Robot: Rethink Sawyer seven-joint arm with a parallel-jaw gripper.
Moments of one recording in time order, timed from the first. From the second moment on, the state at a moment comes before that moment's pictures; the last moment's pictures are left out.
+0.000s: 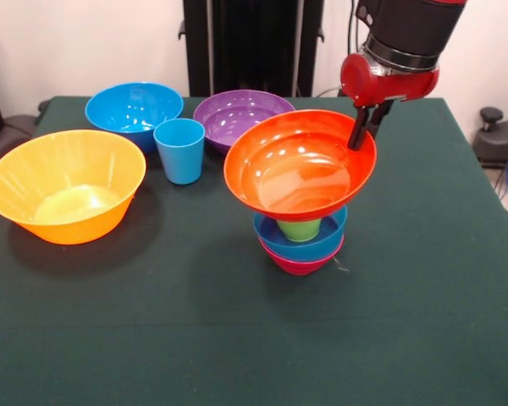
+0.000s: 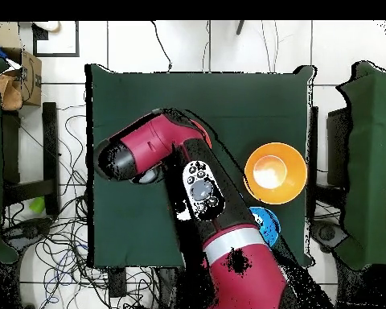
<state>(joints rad) -0.28 -0.71 0.50 1.57 -0.70 0.92 1.83</state>
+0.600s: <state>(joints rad) -0.28 -0.71 0.49 1.57 -0.70 0.92 1.83</state>
